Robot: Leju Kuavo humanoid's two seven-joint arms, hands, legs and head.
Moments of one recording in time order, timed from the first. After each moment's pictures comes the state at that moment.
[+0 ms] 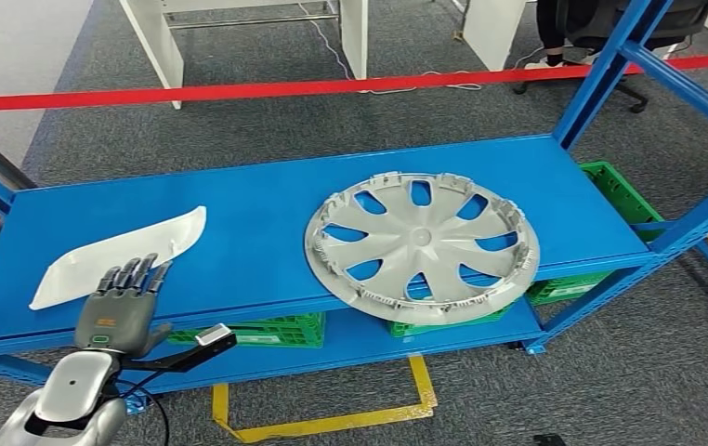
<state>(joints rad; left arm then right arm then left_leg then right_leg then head) 0.05 0.09 -0.15 -1.50 -1.49 0.23 0.14 -0.09 -0.10 0.72 -0.15 -0.49 -0.14 -0.14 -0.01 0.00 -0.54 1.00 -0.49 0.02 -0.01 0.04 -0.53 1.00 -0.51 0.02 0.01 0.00</state>
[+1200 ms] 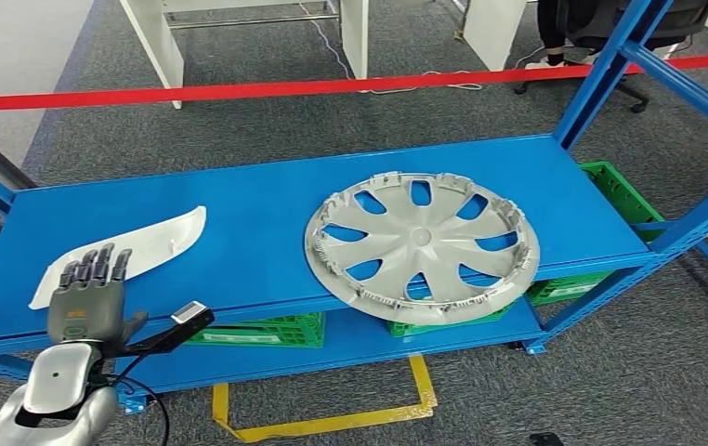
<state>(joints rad) 0.03 0.05 -0.05 -1.50 -1.49 0.24 0.23 -0.09 -0.10 0.75 -0.15 -0.50 -0.13 -0.12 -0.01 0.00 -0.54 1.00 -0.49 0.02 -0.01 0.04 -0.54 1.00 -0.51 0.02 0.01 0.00</state>
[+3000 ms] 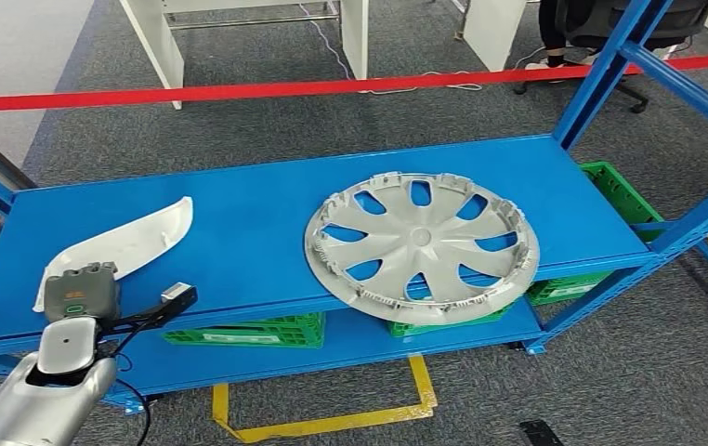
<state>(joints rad) -0.17 0.12 -0.09 -1.18 -1.49 0.19 0.39 -0.14 -0.10 0.80 -0.15 -0.48 -0.11 -0.08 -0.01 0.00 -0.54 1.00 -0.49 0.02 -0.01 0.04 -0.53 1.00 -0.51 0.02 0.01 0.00</state>
